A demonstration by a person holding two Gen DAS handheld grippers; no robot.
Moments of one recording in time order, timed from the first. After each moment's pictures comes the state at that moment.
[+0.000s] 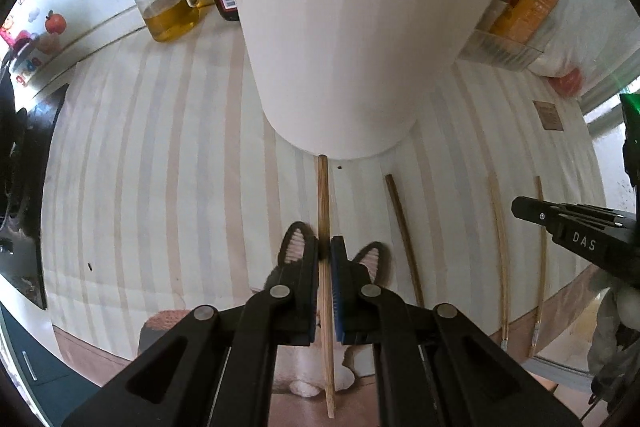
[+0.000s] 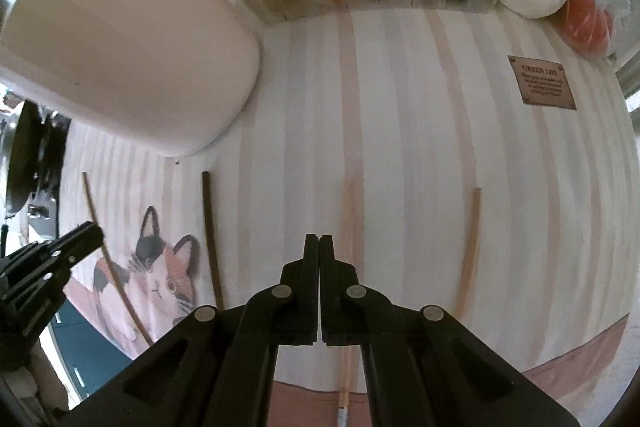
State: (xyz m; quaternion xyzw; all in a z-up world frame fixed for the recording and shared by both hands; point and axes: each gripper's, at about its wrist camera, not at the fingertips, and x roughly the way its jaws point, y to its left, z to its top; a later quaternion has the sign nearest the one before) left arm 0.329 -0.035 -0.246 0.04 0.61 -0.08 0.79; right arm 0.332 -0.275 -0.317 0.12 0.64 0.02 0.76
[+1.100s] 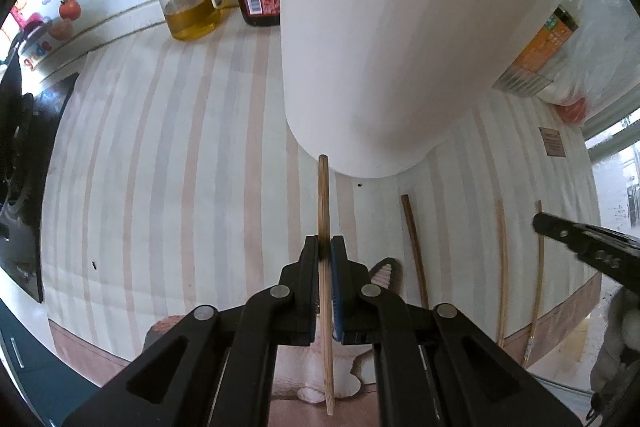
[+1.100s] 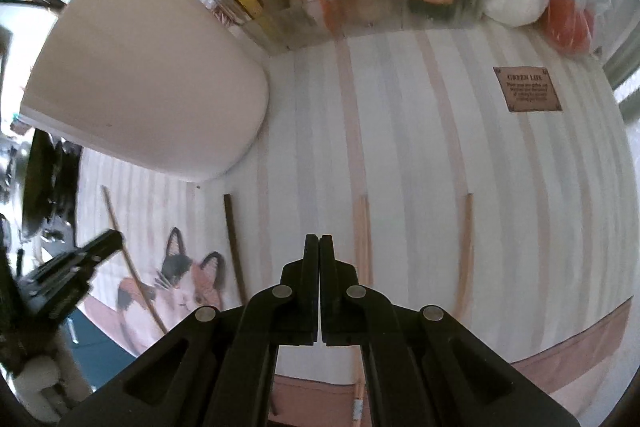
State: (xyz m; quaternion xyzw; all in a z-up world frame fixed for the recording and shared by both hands) left arm 0.327 -0.018 -0.234 0.01 0.60 -0.07 0.80; right arm 0.338 -0.286 -0.292 0.14 0.63 0.02 0.76
